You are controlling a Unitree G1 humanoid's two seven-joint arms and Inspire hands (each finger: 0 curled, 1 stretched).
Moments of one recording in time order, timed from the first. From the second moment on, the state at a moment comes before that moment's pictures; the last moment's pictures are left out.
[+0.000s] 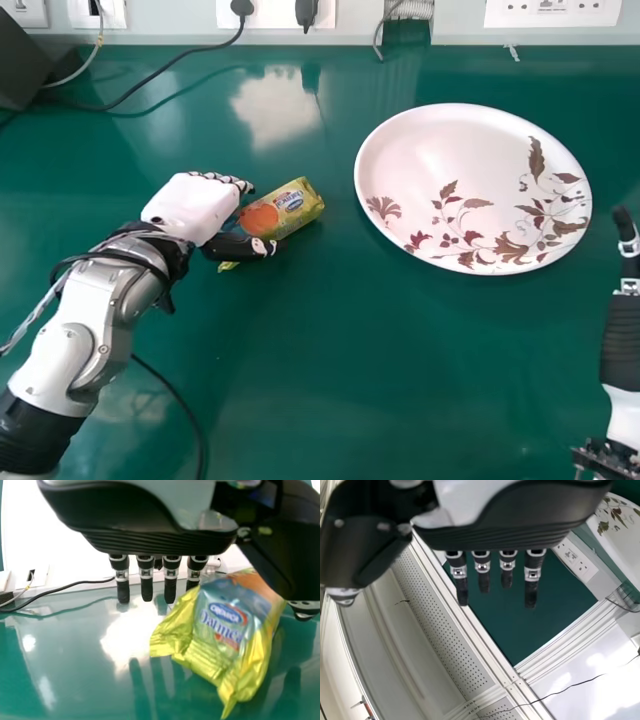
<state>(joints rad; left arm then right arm) -0.42 0.59 -0.30 -0.18 1.07 0.15 -0.54 0.39 0.08 -0.25 -0.43 0.85 -0.42 0.42</state>
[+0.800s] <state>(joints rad) -0.46 0.61 -0.30 -0.17 1.01 0.06 -0.56 0.42 0.08 -0.20 -0.49 0.82 -0.45 0.37</state>
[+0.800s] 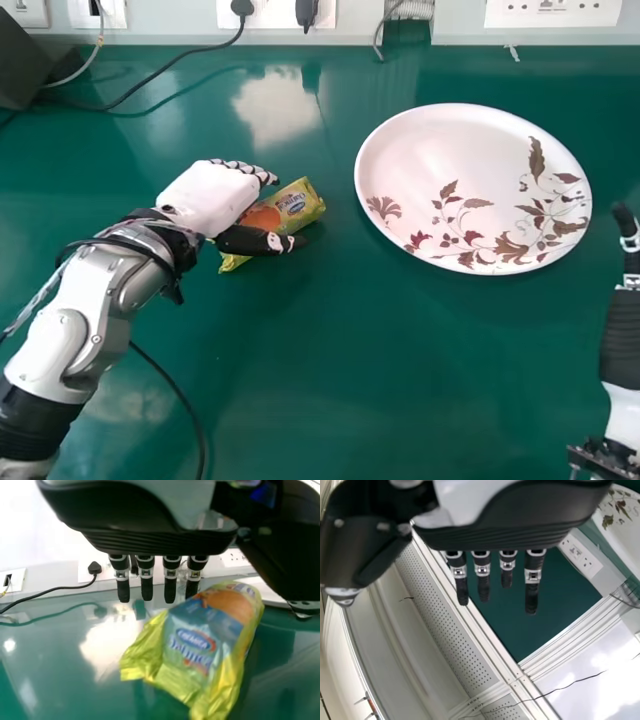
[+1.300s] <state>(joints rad) -0.48 0.64 -0.30 -0.10 1.04 0.05 -0.57 0.42 0.08 -0.21 -0.49 0.84 -0.45 0.37</state>
